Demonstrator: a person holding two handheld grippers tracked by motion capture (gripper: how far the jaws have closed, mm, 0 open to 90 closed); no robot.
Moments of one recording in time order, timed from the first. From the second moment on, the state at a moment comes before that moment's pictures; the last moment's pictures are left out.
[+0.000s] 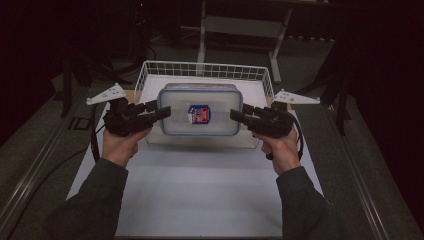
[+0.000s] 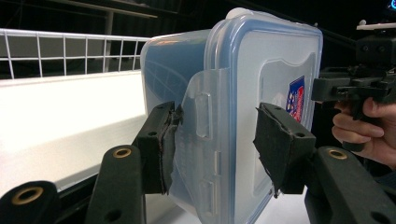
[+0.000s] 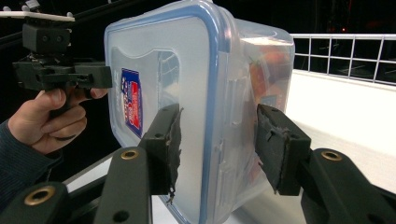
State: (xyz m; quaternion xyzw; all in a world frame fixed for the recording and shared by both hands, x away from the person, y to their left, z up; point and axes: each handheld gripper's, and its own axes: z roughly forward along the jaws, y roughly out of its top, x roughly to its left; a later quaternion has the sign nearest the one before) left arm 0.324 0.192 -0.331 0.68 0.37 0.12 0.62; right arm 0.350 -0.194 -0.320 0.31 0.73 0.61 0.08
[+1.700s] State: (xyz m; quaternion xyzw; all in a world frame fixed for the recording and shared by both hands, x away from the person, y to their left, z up) left arm 0.395 0.187 -0.330 0.64 0.43 0.11 0.62; right arm 0.415 -0.192 -0.329 0.38 0.69 0.62 0.06
